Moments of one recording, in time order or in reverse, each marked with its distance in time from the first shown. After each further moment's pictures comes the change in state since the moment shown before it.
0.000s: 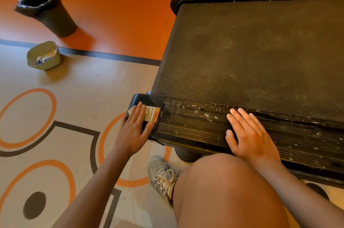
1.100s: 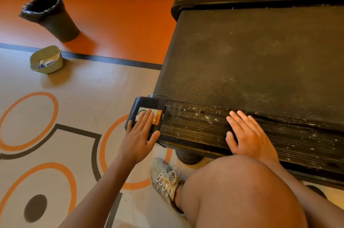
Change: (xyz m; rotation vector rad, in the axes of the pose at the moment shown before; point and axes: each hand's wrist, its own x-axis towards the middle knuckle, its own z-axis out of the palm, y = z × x) left_hand -0.017 0.011 0.000 0.026 -0.021 0.107; right_hand 0.002 -0.001 -0.003 0.015 -0.028 0.007
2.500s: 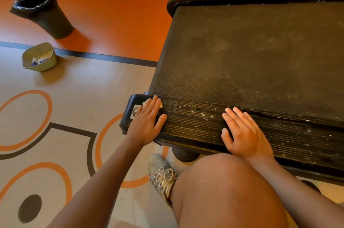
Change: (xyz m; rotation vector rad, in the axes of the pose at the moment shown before) left_hand 0.051 0.026 -0.001 -0.044 -0.006 0.029; right_hand -0.001 -0.002 0.000 0.011 0.020 0.004
